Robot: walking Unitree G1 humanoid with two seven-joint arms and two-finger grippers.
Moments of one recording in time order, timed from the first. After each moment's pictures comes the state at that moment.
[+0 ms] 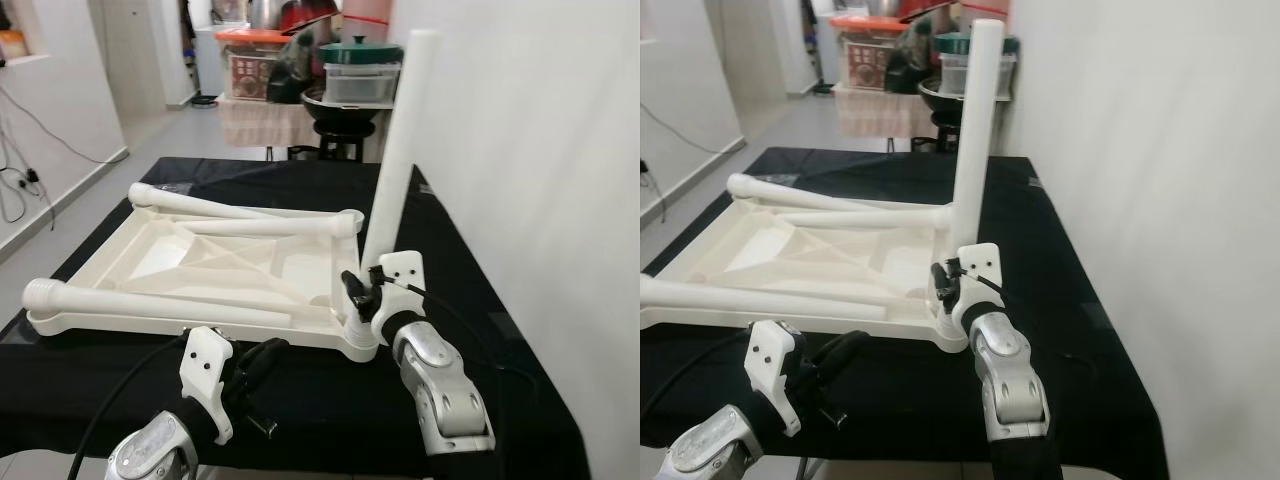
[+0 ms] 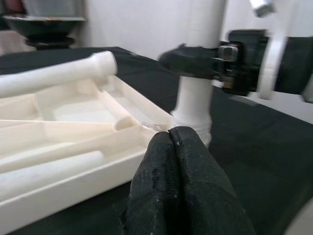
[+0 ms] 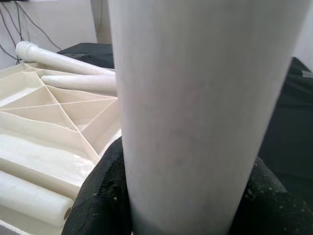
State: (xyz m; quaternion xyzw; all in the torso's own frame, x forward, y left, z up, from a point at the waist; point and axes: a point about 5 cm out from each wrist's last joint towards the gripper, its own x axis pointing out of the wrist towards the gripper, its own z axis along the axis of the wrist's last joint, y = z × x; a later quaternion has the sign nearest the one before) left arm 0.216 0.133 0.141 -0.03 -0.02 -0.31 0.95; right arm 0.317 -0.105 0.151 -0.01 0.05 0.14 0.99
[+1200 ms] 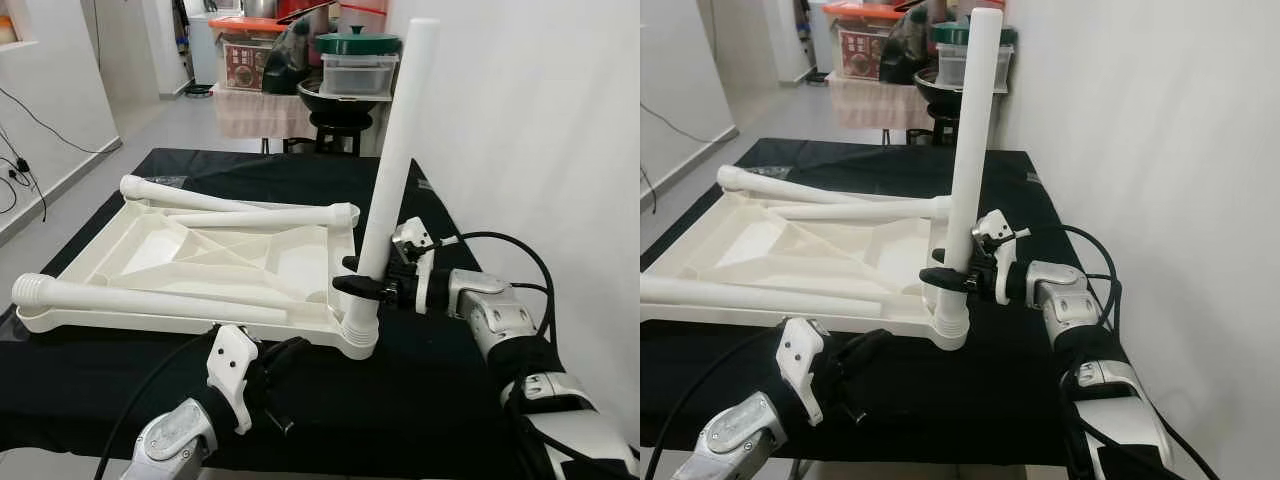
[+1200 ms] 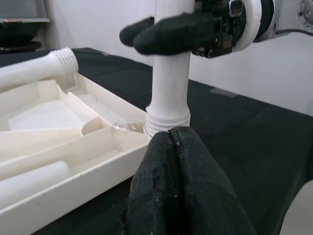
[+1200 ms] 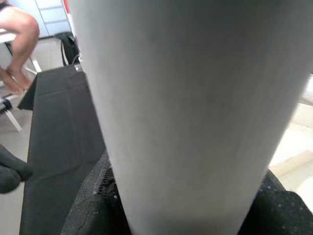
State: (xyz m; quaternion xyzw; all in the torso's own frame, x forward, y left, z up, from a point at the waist) left arm 0.232 0.111 0.124 -0.01 -0.03 -0.38 0.92; right arm 0.363 -0.161 0.174 -0.02 0.07 0.53 0.85
